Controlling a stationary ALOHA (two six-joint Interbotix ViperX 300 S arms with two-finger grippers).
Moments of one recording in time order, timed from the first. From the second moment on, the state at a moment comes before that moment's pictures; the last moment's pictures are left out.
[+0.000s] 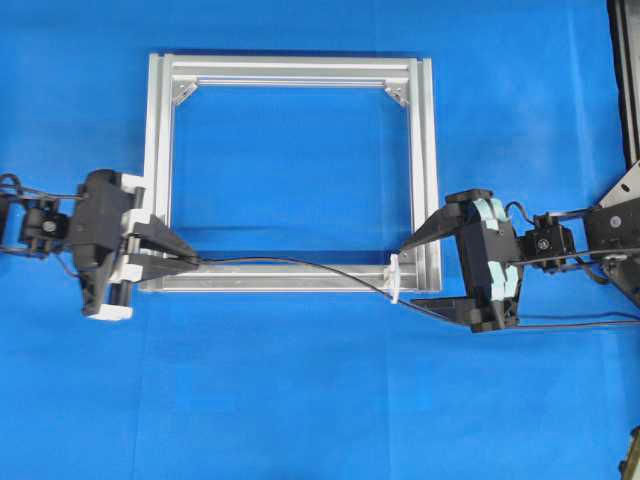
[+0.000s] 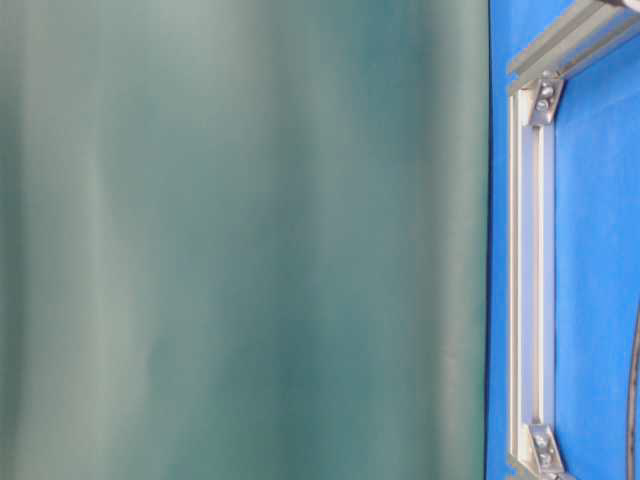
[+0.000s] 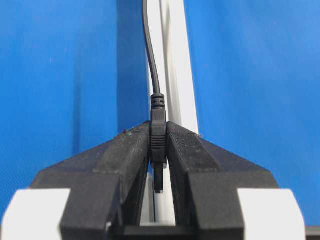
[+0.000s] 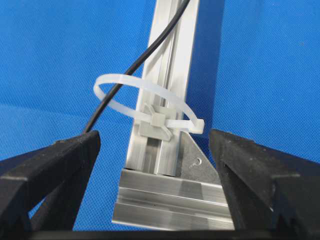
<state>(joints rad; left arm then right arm) -0.15 -0.14 1.19 -0.08 -0.57 -0.02 0.17 -0.14 1.12 0.10 -0.40 0.04</state>
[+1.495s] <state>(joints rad) -0.16 -0.21 1.22 -0.08 -0.47 -0.02 0.17 -0.20 1.12 0.10 -0.35 0.04</state>
